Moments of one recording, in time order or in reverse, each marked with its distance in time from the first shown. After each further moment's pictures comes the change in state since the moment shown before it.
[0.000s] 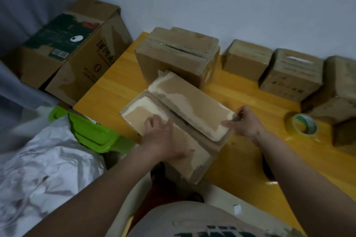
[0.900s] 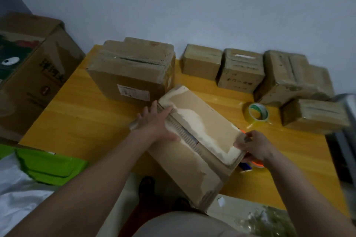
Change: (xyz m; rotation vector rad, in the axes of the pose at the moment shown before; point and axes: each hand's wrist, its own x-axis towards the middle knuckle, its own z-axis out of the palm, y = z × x) left_hand 0.075 0.060 -0.029 0.016 0.058 0.301; right_hand -0.063 0.069 -0.064 0.186 0.181 0.383
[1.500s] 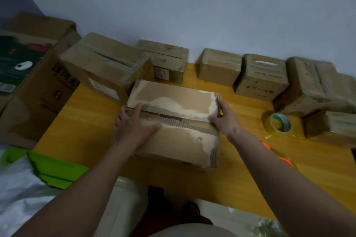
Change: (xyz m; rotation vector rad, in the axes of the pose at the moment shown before) left_hand 0.015 -0.107 -0.021 -0.320 0.274 -0.327; right_hand 0.048 -0.119 0.112 0.029 0.034 -0.407
